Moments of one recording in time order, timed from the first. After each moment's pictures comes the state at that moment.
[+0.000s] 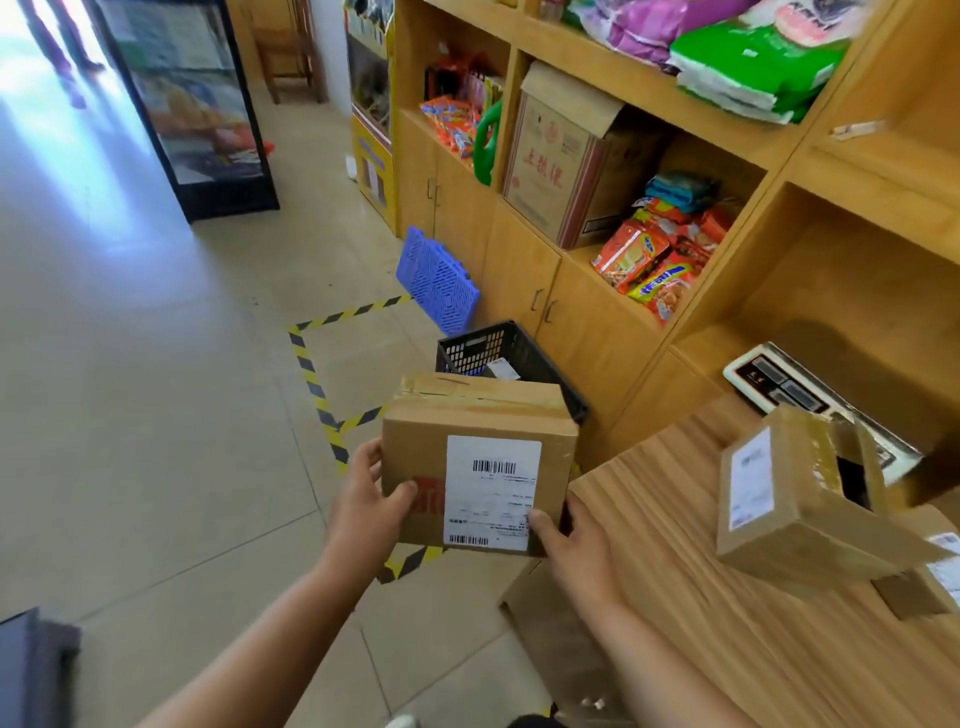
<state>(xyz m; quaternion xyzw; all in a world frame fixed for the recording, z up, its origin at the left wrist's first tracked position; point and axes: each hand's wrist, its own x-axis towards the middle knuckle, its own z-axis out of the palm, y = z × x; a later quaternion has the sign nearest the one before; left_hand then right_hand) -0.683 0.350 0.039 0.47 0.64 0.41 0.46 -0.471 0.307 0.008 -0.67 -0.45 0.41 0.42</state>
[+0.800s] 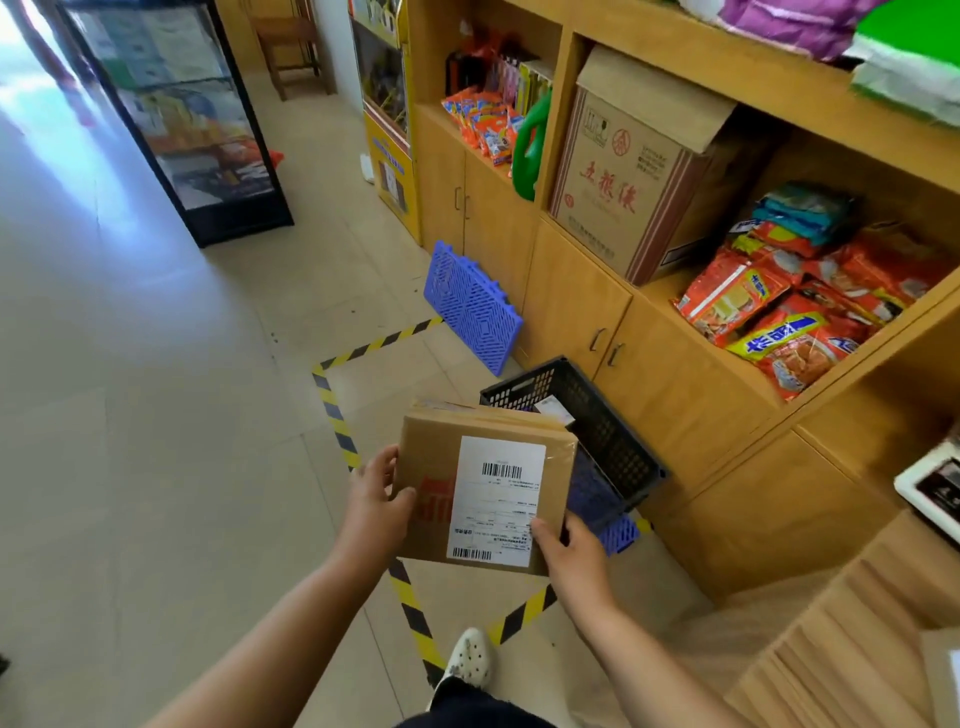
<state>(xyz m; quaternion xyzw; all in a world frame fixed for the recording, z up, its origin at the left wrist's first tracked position) -0.736 0.664 0.021 0.47 0.67 0.34 0.47 -0.536 0.613 -0.039 -0.73 -0.38 0.45 0.35</state>
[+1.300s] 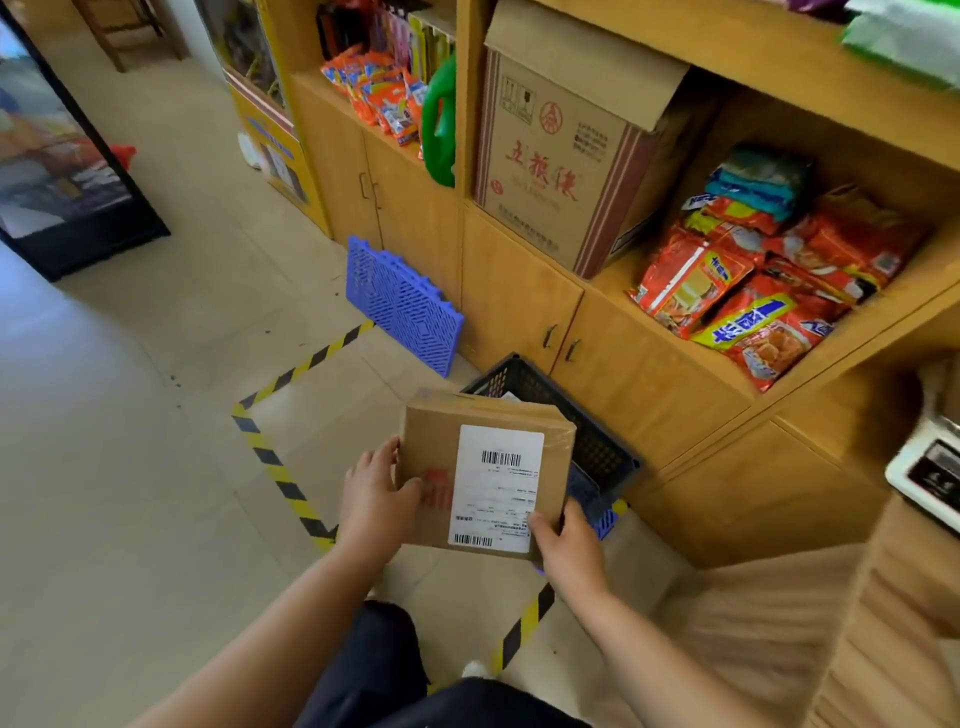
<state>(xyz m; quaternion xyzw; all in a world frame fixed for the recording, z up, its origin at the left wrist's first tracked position) -0.691 0.865 -0.021 0.60 0.66 0.18 0.42 -0.507 0.761 -0.061 -0.81 -0.29 0.41 0.31</state>
